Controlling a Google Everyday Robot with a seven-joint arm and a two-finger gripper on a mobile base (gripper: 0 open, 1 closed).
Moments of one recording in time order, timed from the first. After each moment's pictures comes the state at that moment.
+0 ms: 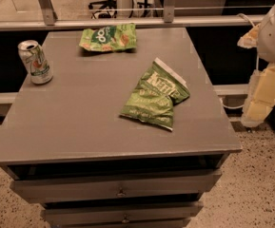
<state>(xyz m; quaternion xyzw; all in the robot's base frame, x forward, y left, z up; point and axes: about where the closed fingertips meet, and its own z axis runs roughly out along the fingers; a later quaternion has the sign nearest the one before) 0.438 -0.217 0.977 -0.60 0.78 -0.03 0.16</state>
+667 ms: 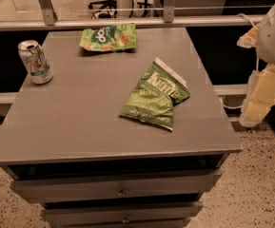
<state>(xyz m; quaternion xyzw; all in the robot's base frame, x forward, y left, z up) 0.440 -0.215 0.975 -0.60 0.78 -0.04 0.16</state>
